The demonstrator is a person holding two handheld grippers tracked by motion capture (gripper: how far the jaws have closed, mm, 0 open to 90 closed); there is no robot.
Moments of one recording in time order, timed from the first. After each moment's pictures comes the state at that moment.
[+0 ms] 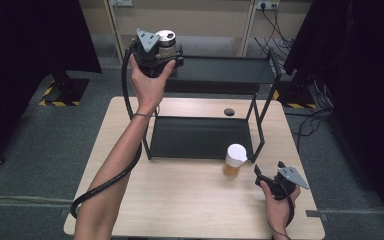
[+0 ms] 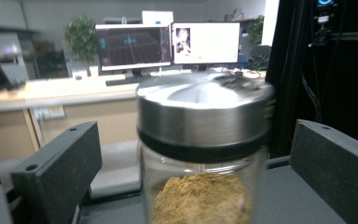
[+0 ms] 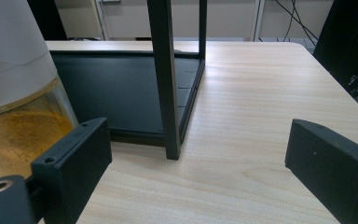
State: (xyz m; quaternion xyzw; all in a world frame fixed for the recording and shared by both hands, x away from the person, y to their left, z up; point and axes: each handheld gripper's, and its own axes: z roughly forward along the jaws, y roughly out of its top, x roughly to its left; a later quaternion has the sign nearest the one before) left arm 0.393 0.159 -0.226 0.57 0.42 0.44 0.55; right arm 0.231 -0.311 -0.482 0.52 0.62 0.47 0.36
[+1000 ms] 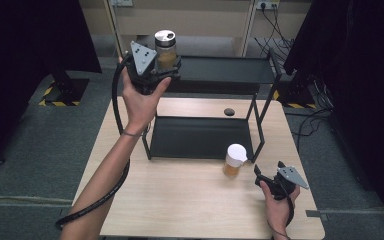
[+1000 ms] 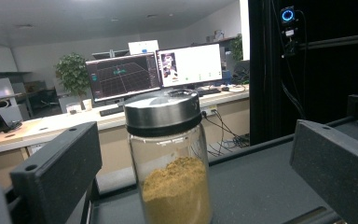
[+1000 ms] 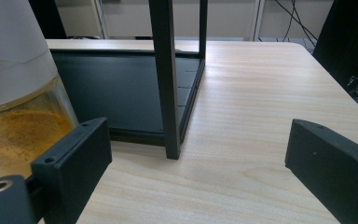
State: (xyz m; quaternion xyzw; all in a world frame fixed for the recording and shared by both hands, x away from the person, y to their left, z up) left arm 0.343 0.174 -0.242 0.58 0.36 0.46 0.57; right arm 0.231 -0.310 -0.482 0.52 0.62 0.47 0.36
